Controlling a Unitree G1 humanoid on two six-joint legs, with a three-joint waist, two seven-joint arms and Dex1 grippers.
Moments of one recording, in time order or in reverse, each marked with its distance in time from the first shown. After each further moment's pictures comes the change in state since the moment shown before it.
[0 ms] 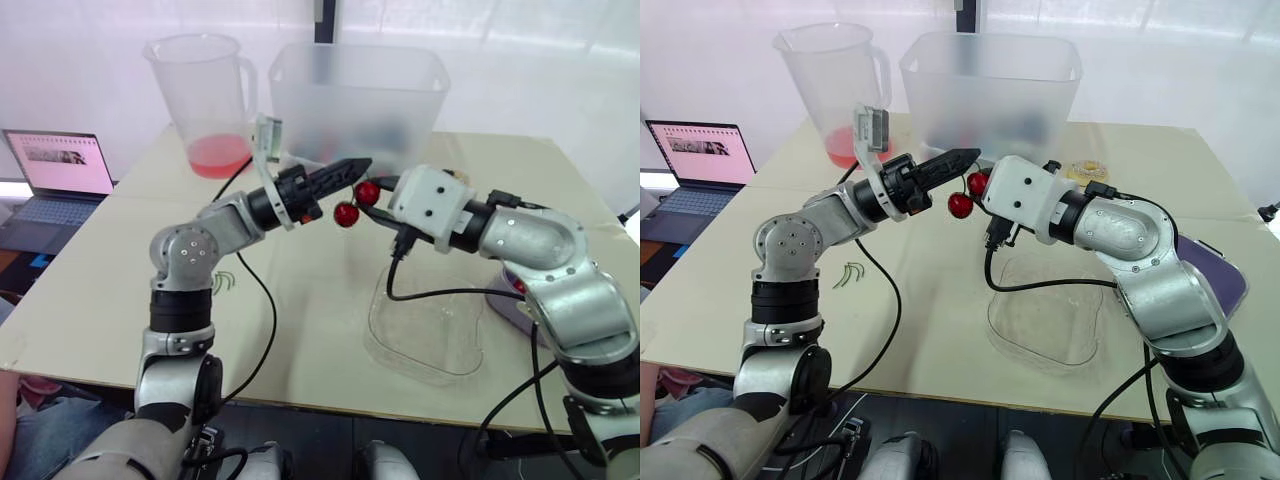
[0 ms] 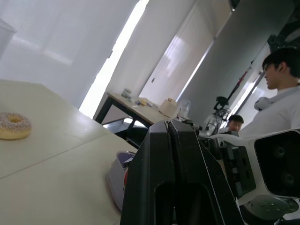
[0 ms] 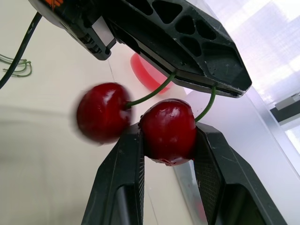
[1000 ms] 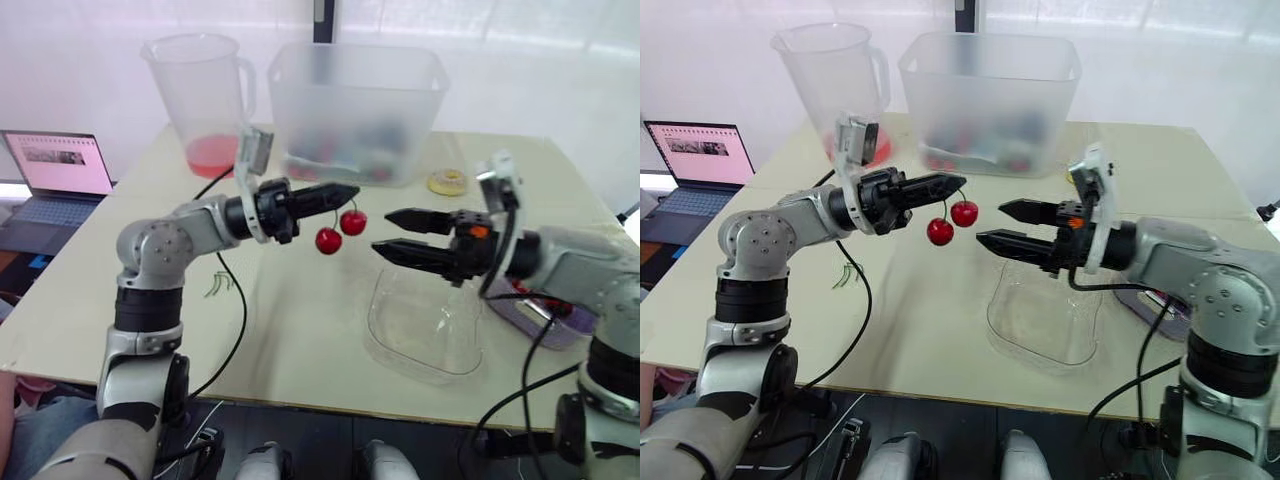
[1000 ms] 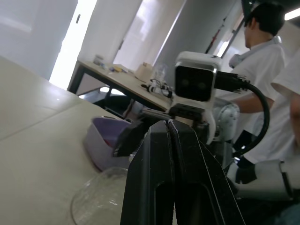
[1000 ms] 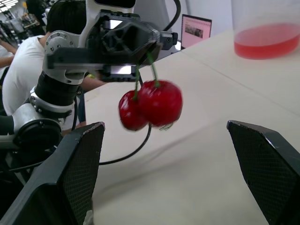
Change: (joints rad) left arm 0.021 0.178 -0.077 -0.029 -0.035 0.098 -0.250; right arm 0.047 0.134 -0.447 0.161 0.953 0.621 -0.046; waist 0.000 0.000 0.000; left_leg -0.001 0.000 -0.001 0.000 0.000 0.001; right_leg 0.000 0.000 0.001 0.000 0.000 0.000
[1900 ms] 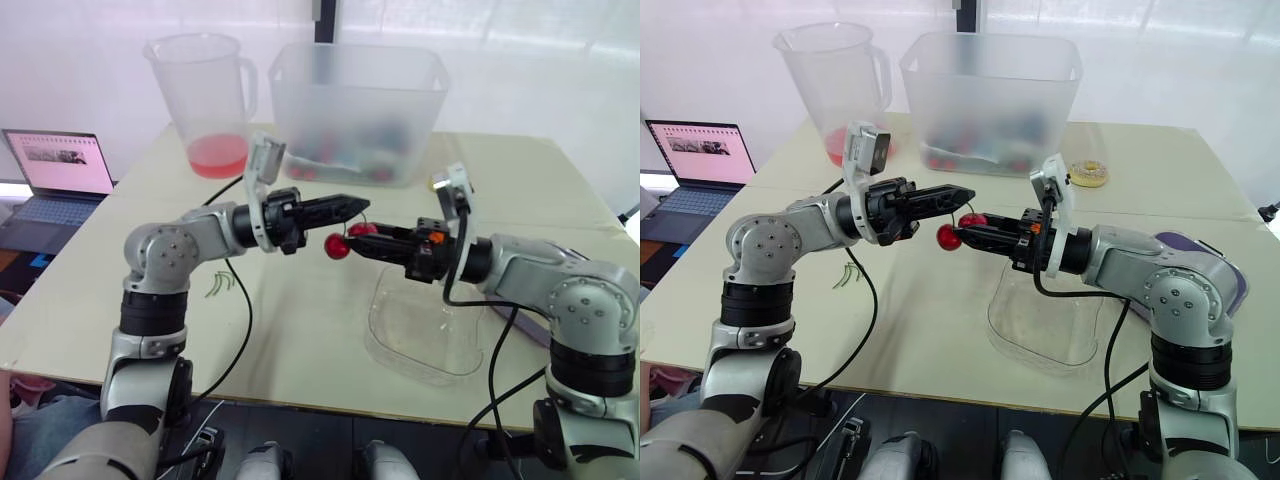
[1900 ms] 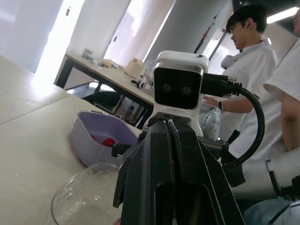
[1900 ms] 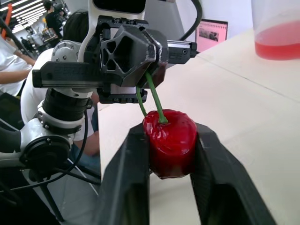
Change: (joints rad) left arm 0.009 -0.017 -0.005 -0.011 -0.010 0.010 0.006; right arm 0.021 0.048 0.114 0.020 0.058 -0.106 -0.094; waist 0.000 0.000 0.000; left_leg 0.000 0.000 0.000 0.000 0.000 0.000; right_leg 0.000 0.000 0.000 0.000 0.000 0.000
